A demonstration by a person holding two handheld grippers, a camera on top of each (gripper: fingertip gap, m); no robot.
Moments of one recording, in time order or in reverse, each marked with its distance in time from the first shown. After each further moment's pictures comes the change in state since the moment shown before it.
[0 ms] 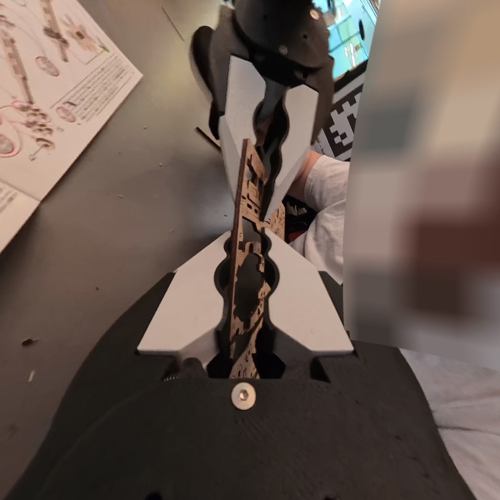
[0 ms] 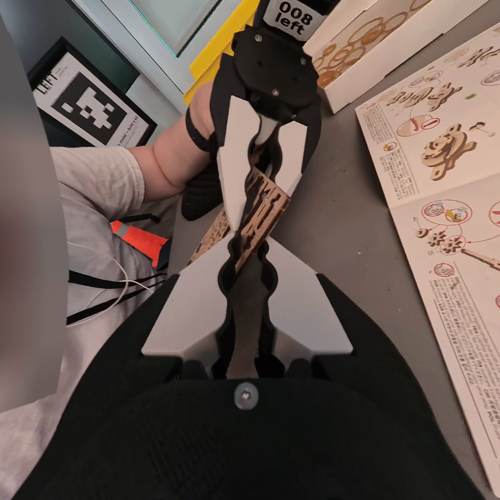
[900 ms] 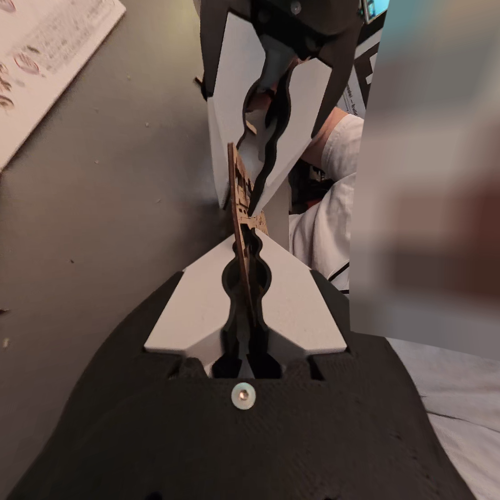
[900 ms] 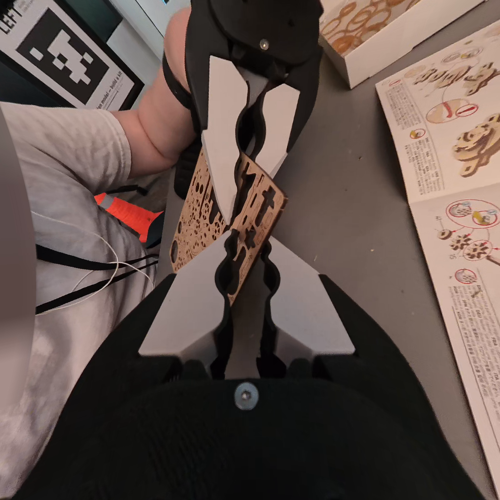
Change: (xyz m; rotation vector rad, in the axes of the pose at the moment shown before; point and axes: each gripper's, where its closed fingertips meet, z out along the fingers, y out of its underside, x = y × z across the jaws) left arm 0.010 0.019 -0.001 -0.165 -0.100 0.016; right arm -0.006 0.014 0.009 -0.103 0.019 -0.064
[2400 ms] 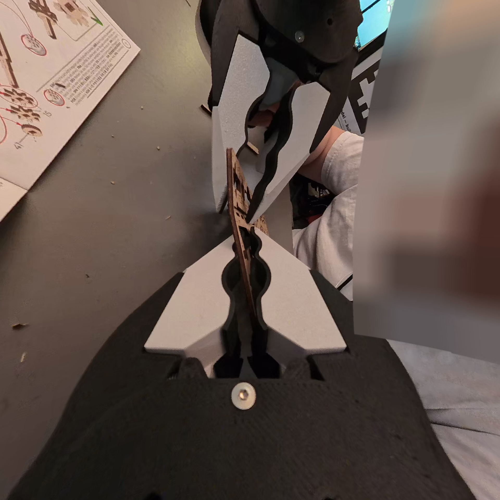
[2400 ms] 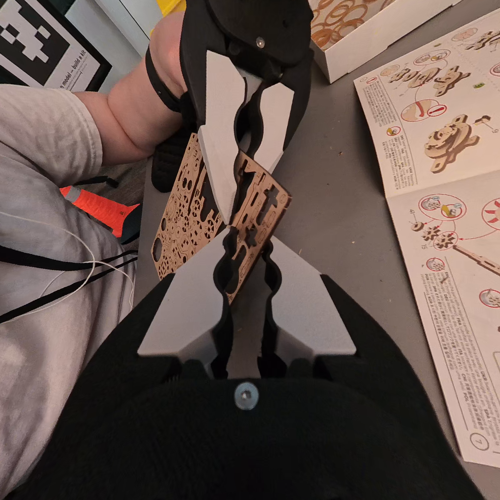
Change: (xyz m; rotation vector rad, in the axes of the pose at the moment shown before) left arm -0.007 -0.009 0.002 0.079 0.009 0.019; right arm 0.010 0.004 -0.002 -0.036 0.093 -0.033
